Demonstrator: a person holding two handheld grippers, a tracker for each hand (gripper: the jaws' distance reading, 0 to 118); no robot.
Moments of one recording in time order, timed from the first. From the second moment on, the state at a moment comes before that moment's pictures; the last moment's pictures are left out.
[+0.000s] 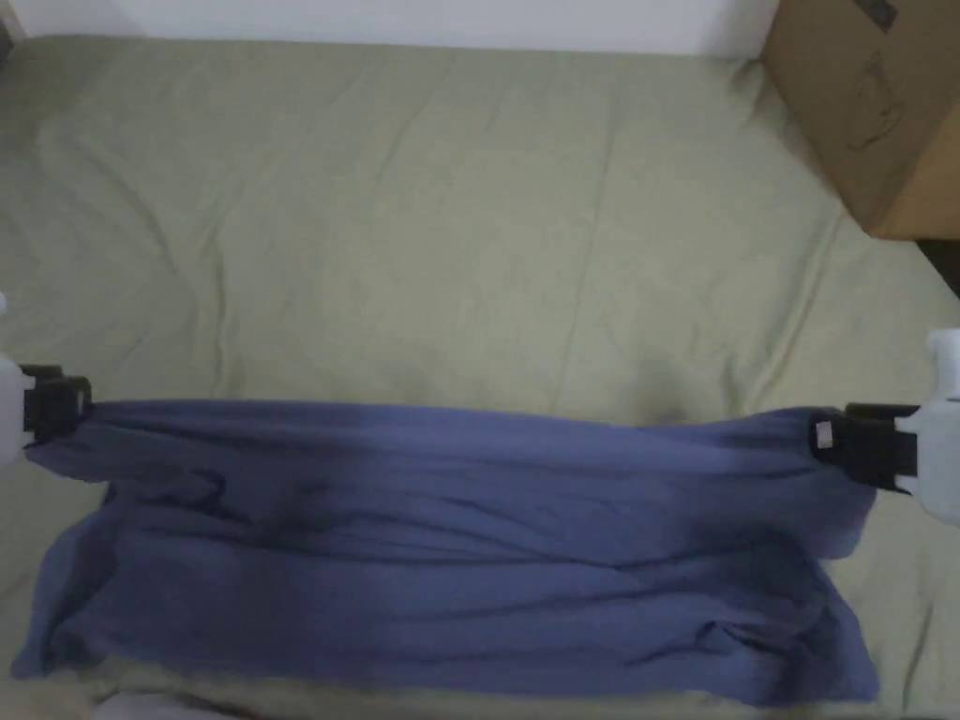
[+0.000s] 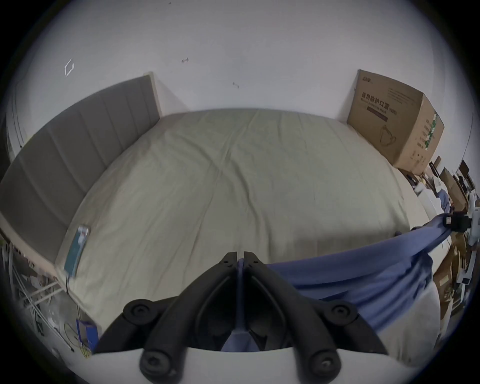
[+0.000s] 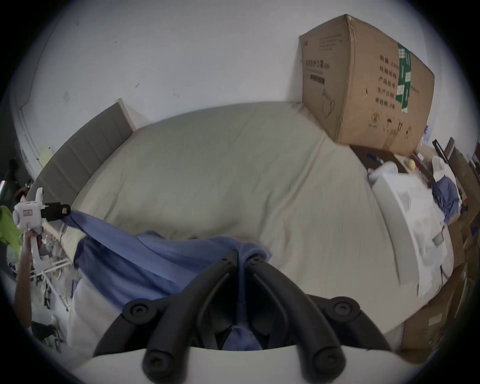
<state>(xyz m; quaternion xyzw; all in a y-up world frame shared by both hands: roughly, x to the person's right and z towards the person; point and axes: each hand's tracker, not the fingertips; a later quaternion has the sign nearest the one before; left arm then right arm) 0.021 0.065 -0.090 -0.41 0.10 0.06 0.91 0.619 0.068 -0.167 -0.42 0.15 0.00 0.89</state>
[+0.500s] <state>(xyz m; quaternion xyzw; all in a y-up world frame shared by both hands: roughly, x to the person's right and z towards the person) 0.018 -0.009 -0.011 -0.44 0.13 0.17 0.87 0.618 -0.013 -0.105 -0.50 0.11 -0.01 0.86</state>
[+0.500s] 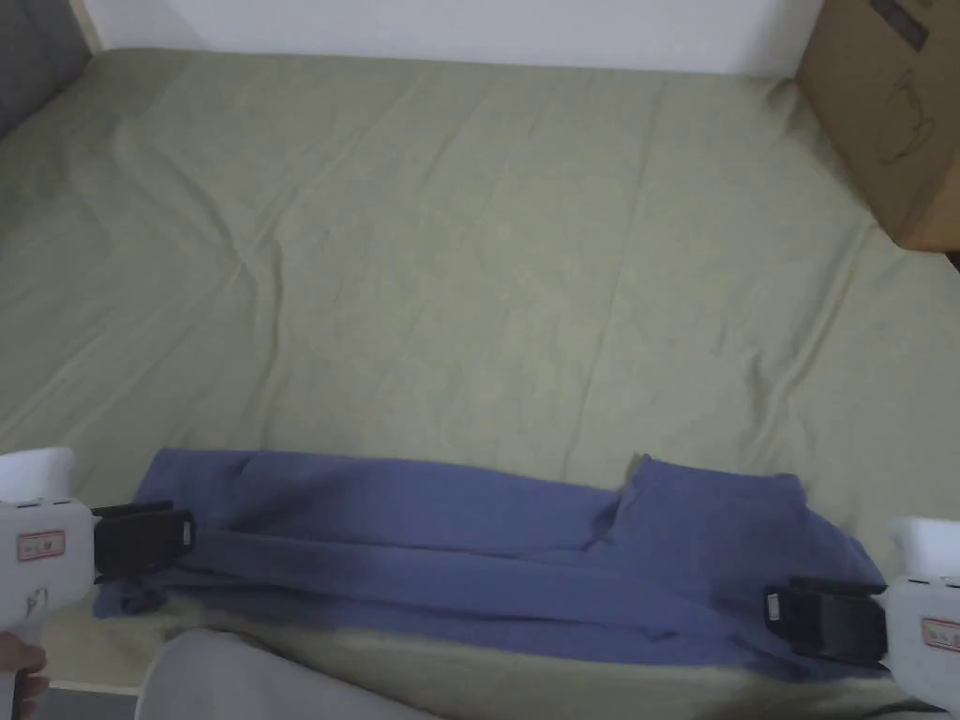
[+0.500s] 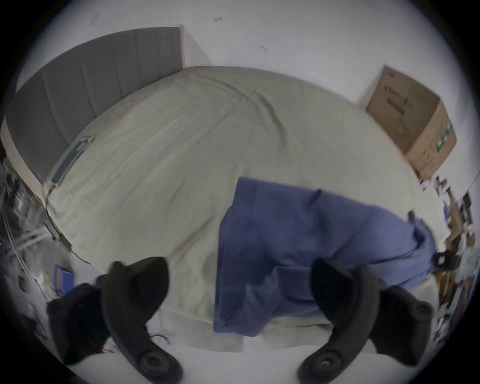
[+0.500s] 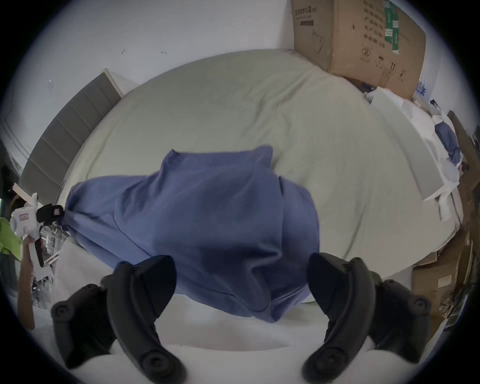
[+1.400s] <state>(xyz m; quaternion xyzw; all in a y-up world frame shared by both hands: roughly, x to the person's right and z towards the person) -0.069 0.008 0.029 -0.33 -0.02 0.43 0.84 0.474 0.027 -0.064 -0.35 0.23 -0.04 0.91</state>
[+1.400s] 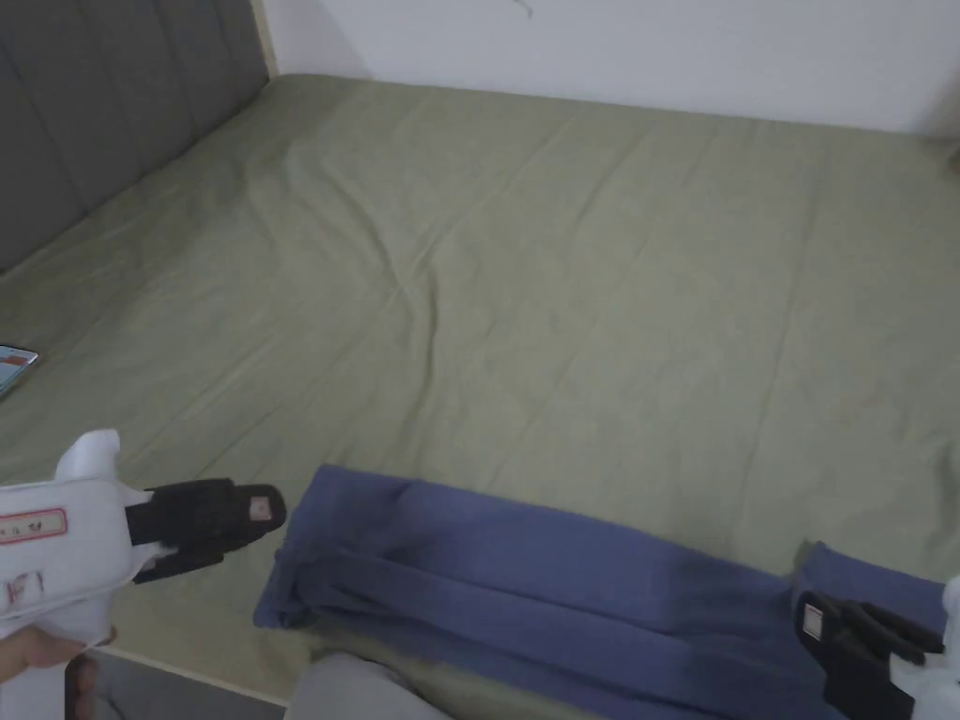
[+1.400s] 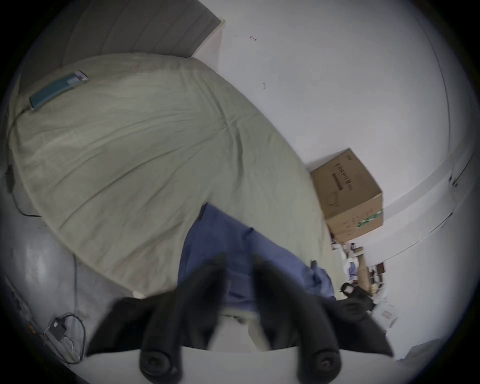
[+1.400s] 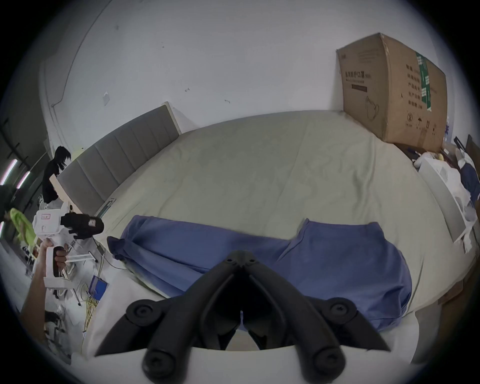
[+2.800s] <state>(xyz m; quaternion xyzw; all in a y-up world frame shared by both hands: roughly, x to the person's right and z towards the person) -0.035 0.008 -0.034 -0.42 -0.05 0.38 0.82 0.504 0.038 -0.077 -0.38 0.22 -0.14 0.89</state>
